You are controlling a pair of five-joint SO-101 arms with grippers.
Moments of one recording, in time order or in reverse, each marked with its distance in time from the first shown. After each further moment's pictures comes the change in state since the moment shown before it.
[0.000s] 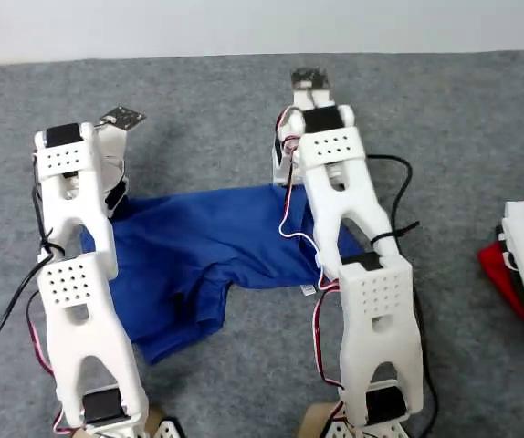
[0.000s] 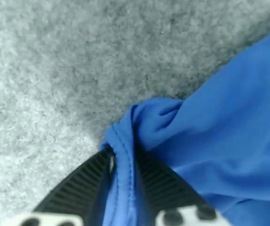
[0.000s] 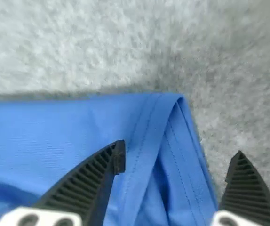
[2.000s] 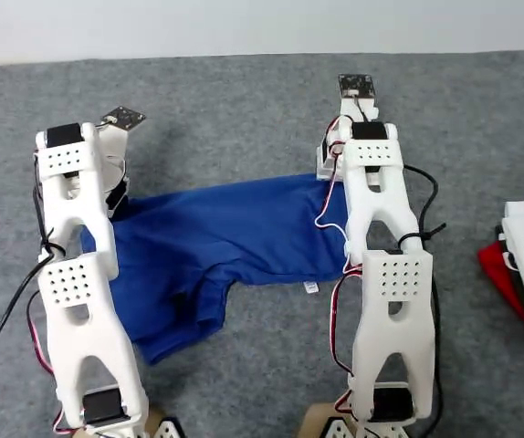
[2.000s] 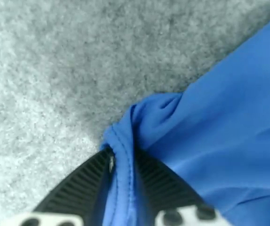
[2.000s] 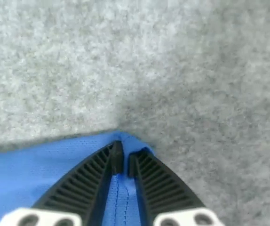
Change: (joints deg) left arm 0.1 0.2 -0.1 0.0 0.0; right arm 11.5 9.1 -1.9 -16.4 7.8
